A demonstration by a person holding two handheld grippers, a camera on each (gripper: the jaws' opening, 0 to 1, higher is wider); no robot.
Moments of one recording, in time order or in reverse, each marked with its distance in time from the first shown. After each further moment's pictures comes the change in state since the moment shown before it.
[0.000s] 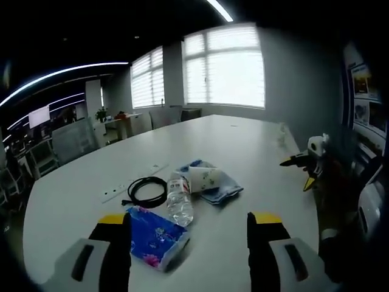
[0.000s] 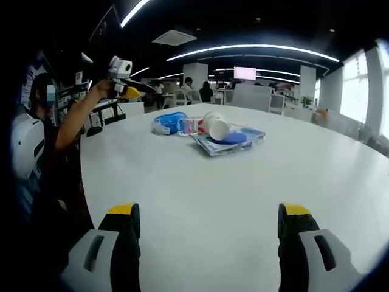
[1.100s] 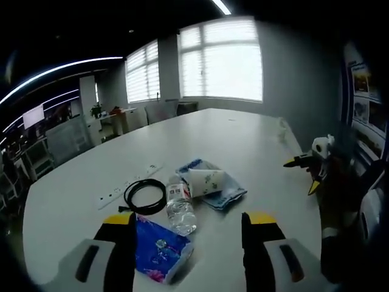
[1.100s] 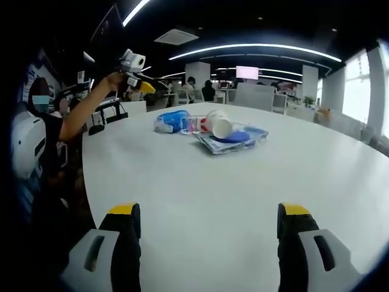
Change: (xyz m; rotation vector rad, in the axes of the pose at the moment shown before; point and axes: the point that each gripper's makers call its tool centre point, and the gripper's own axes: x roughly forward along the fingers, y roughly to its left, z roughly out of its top) left arm 0.027 0.005 0.017 0.017 0.048 -0.030; right arm 0.000 0.004 -0.003 -0.004 0.002 0.015
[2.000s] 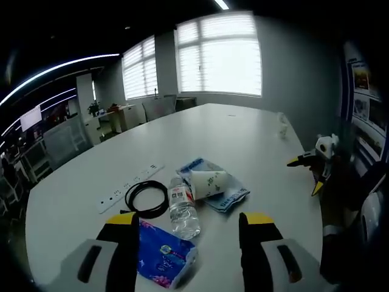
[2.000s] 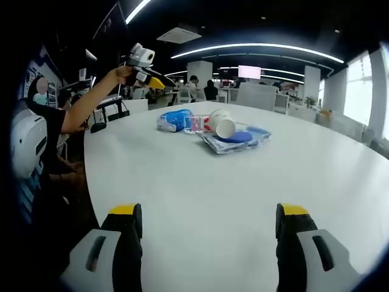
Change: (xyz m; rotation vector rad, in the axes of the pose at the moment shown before) left arm 0.010 0.003 0.009 0.022 0.045 -0.005; right arm -0.002 0.007 0.000 -0.014 0.010 0.006
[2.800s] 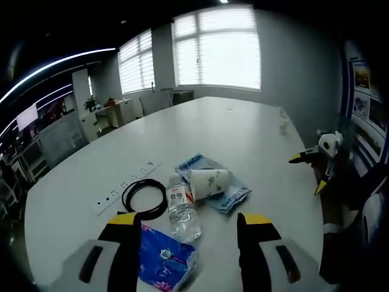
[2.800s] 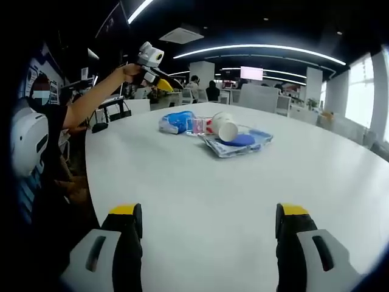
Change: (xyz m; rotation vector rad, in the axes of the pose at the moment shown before) left arm 0.015 0.002 0.005 0.006 0.047 -0.020; right arm 0.001 0.003 0.008 -0.016 -0.003 0.011
